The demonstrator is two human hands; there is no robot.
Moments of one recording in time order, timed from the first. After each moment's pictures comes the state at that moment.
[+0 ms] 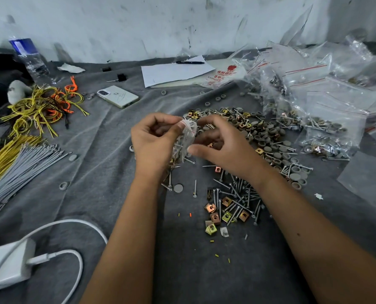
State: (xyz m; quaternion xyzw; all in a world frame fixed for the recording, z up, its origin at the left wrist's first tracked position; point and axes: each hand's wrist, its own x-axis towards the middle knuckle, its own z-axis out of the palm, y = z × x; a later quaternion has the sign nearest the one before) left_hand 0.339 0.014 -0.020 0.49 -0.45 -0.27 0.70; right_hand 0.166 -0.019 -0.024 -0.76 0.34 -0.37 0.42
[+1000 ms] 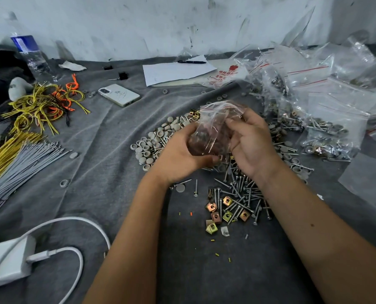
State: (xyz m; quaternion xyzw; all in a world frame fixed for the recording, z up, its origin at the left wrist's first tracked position) left_hand 0.326 0.020 -0.023 0.52 -0.62 -0.39 0.44; right_hand 0.162 -0.028 -0.016 -0.42 0.29 -0.56 0.66
